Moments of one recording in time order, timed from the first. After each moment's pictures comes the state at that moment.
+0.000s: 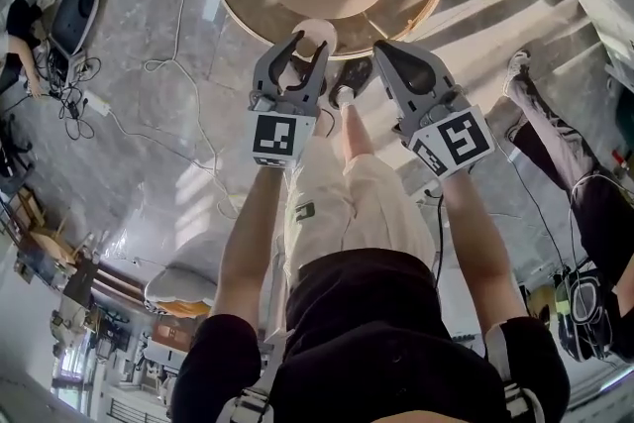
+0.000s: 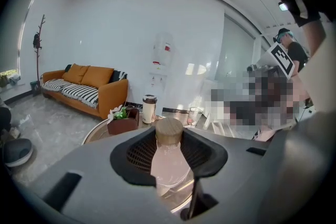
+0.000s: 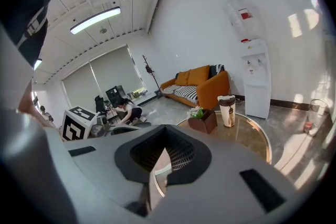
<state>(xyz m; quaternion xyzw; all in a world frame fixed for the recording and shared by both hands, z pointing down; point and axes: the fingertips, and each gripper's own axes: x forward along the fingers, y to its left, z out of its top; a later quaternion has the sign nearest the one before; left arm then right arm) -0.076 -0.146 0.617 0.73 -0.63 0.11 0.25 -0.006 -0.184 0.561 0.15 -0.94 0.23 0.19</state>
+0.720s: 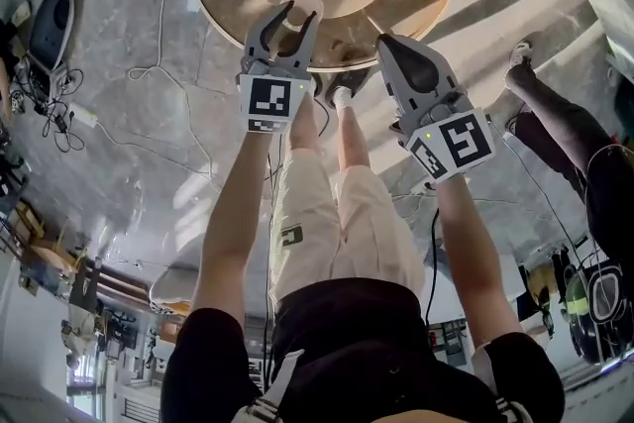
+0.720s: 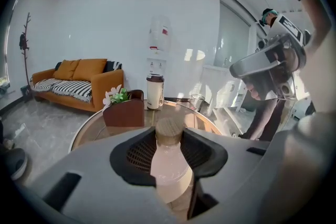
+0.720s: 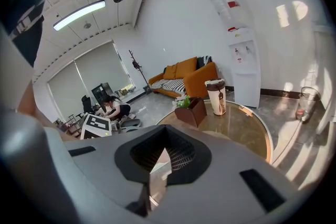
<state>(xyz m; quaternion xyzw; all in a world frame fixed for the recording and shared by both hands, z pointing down) -0.105 -0.198 0.745 0.75 -0.59 0.17 0.25 -0.016 -0.216 0.645 0.21 -0.92 0.26 0.22</state>
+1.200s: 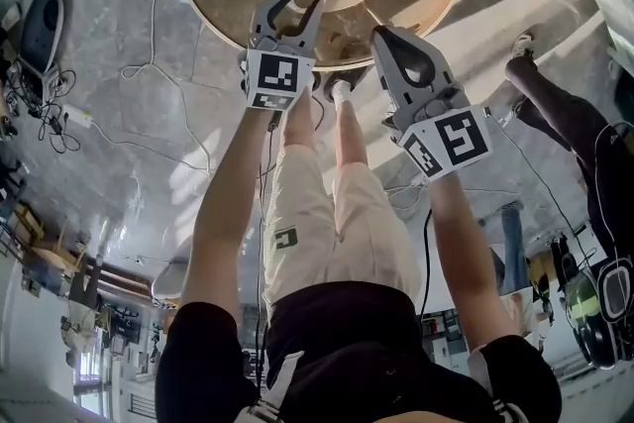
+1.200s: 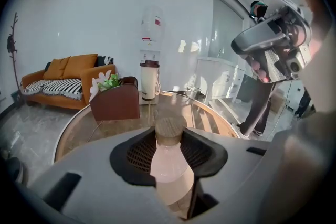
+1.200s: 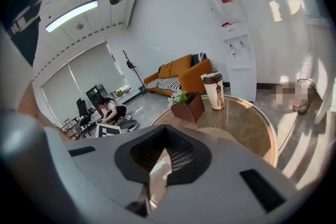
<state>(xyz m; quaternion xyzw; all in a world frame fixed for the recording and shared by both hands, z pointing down) -0.093 -0.218 0.800 0.77 -0.56 0.20 0.23 -0.022 -0.221 0.670 0.23 -0.91 0.28 0.22</state>
